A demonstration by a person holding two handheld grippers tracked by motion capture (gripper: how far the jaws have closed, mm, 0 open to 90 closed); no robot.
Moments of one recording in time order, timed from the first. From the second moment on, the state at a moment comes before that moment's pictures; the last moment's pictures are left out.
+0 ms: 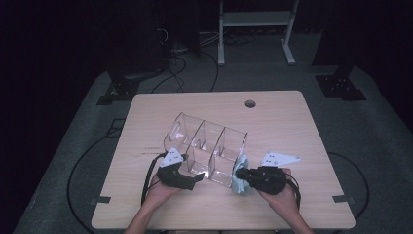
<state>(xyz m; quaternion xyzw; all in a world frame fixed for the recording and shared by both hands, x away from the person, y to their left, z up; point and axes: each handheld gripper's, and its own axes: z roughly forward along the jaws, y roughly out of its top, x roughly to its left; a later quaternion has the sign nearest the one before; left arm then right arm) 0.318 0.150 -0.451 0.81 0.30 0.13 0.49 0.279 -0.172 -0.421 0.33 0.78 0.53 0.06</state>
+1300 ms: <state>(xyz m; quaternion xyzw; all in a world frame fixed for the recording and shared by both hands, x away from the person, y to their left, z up) 0.319 0.119 -0.445 0.81 0.25 0.09 0.51 0.270 -0.197 -0.422 0.36 0.77 0.52 0.07</state>
